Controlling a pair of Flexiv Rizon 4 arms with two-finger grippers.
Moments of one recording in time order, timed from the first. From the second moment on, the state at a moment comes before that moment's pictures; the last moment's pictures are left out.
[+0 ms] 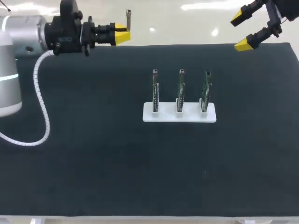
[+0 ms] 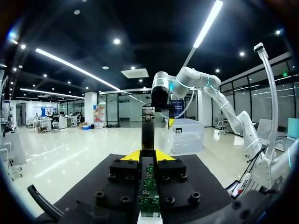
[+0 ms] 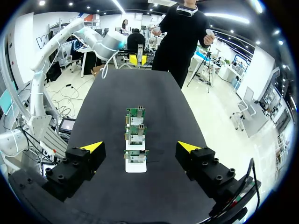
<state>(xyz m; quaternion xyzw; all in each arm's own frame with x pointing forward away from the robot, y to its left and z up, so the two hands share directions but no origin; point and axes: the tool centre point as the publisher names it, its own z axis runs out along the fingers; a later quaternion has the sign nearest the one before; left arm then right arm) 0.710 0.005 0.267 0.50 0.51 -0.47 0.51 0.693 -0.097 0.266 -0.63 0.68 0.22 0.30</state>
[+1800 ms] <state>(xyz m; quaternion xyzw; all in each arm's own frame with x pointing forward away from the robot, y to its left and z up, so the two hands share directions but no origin) 0.715 0.002 0.263 0.50 0.51 -0.48 0.50 0.672 0.024 0.288 -0.61 0.69 0.25 0.28</state>
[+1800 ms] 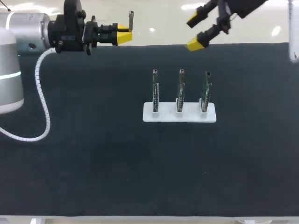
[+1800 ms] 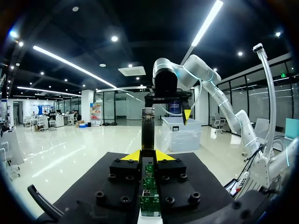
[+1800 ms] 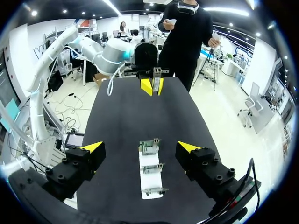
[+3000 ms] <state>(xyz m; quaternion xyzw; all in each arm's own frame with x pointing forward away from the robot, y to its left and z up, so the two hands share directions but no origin) 0.715 0.002 0.263 0.50 0.51 -0.48 0.50 0.707 0.134 0.305 -0.63 0.67 0.27 0.27</state>
